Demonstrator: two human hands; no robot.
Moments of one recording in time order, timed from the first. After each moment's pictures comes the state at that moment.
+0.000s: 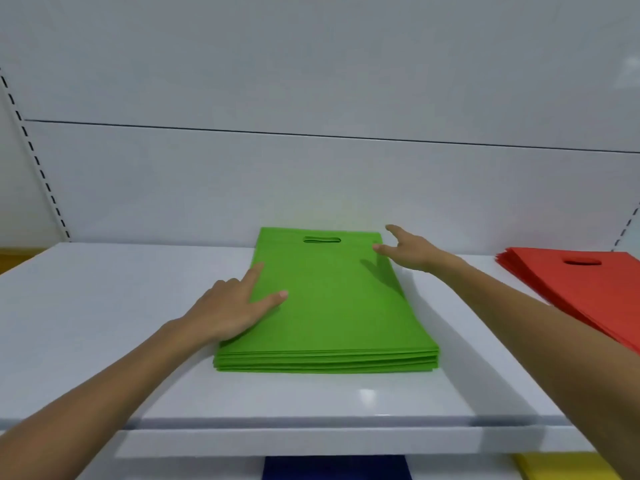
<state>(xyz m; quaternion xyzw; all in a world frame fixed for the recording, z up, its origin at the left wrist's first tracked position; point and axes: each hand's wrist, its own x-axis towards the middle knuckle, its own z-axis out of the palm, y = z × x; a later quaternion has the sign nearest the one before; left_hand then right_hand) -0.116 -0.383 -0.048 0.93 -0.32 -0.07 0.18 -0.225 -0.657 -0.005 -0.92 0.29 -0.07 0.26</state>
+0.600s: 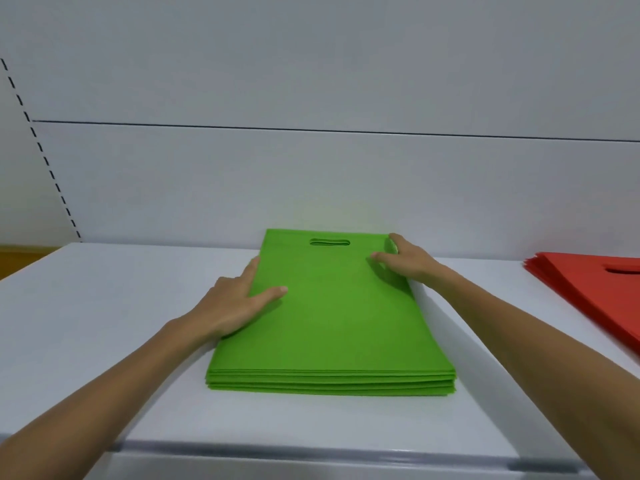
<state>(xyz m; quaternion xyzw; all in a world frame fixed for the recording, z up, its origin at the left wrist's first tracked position) -0.093 -0.396 -0.055 0.90 -0.29 -0.11 0.30 -0.191 -0.670 -0.032 -0.90 0.29 -0.09 0.32</state>
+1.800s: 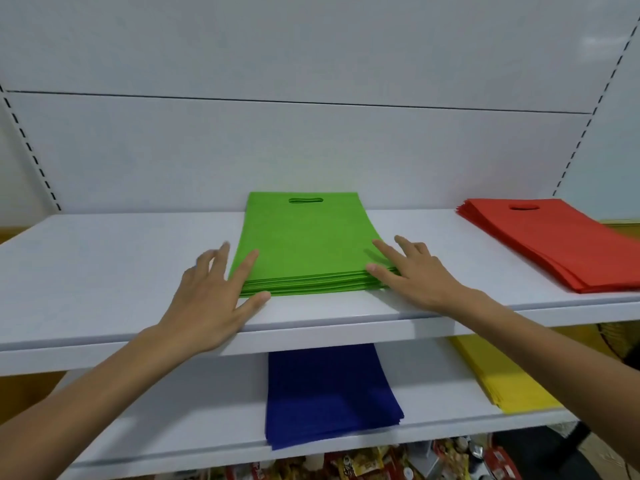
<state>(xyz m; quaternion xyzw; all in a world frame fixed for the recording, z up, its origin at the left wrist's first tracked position) -0.185 -0.310 -0.069 0.90 -0.43 0.10 0.02 -0.351 -0.560 -0.056 -0.96 0.27 -0.07 0.08</state>
